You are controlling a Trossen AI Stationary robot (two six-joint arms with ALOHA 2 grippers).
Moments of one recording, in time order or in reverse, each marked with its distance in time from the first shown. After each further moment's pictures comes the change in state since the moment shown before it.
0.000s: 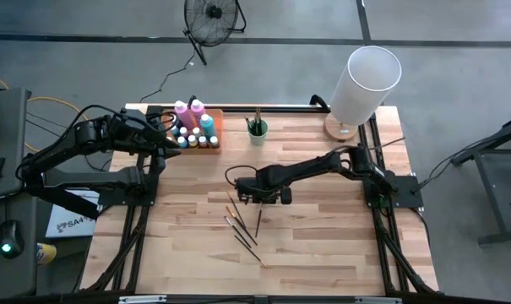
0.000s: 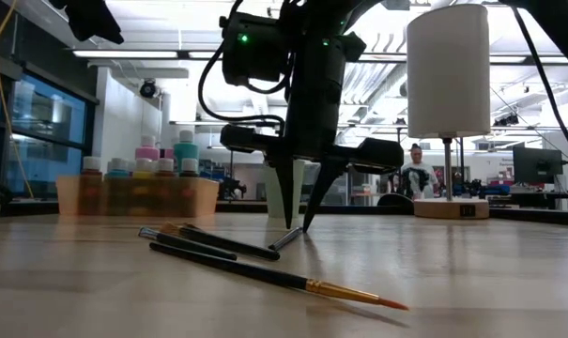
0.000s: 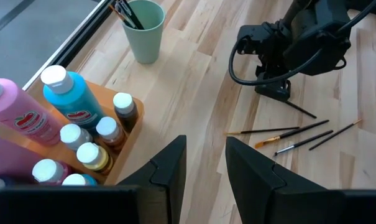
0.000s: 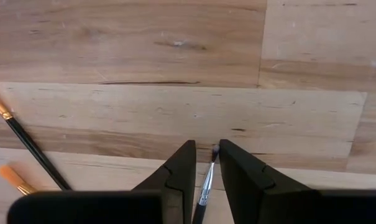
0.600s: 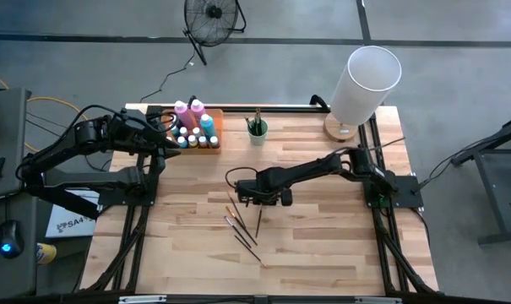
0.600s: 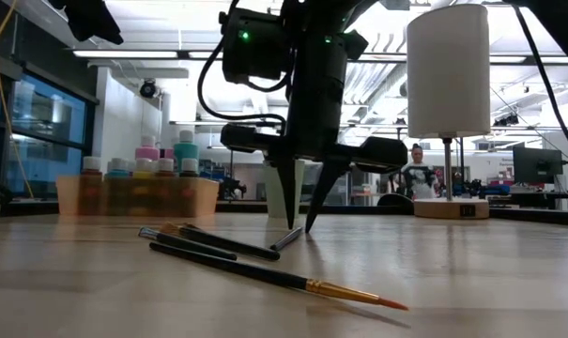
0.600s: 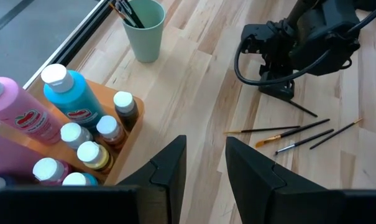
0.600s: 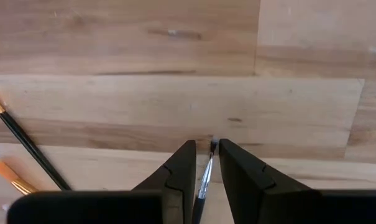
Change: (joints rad) left arm 0.000 0.000 0.000 -0.005 -0.002 0.001; right arm 0.027 0.000 0.000 -0.001 -0.028 0.039
